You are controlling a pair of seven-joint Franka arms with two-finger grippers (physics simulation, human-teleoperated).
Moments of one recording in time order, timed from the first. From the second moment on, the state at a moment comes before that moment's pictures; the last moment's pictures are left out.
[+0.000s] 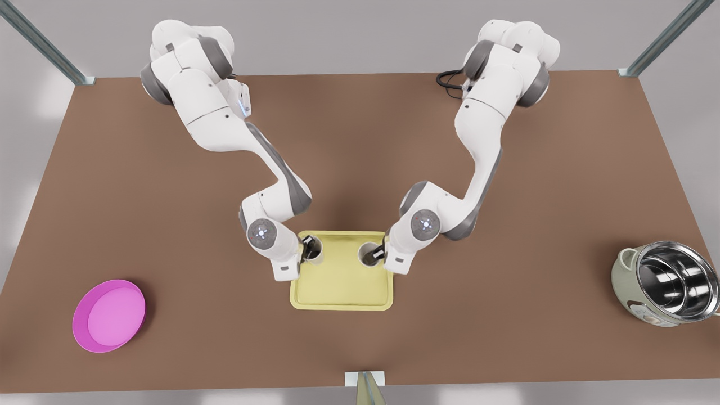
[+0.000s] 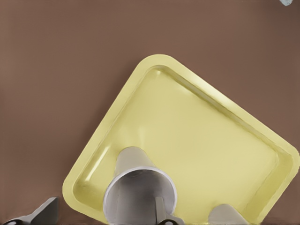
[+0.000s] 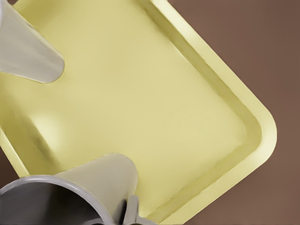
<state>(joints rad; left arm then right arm) -0.46 0.80 -0.15 -1.19 -0.14 2.04 -1.04 0.34 0.76 0.16 -1.43 0.08 2.20 -0.44</state>
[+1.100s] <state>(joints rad) -0.11 0.25 -0.13 -1.26 0.10 1.16 -0.37 0.15 0.13 -0.06 -1.45 -0.16 1.52 -0.21</state>
